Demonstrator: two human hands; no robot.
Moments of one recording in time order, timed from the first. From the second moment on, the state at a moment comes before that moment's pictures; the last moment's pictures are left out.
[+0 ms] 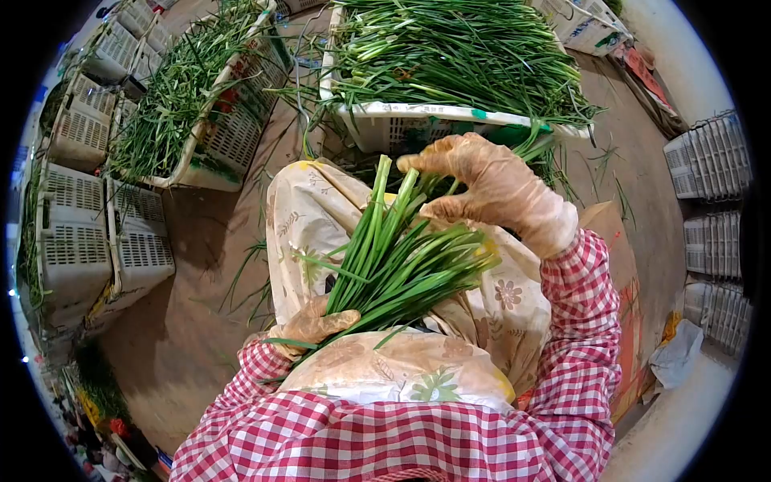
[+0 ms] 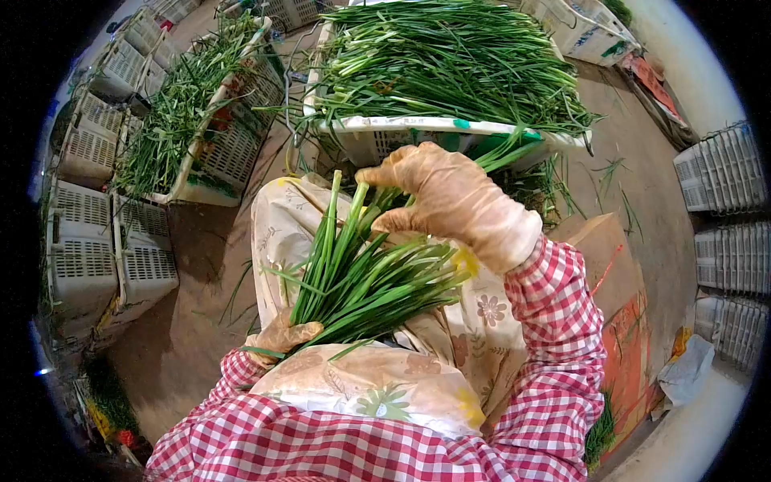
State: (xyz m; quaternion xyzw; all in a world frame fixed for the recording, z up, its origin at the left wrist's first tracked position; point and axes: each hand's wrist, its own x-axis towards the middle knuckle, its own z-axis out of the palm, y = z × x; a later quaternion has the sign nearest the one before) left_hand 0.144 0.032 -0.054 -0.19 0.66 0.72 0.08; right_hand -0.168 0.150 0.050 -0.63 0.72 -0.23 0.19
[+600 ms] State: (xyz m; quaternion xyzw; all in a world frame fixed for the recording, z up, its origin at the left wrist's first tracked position) left_hand 0.148 0.022 -0.065 -0.26 0.51 0.81 0.15; right_hand -0.204 0.197 0.034 -0.63 0.74 -0.15 -0.17
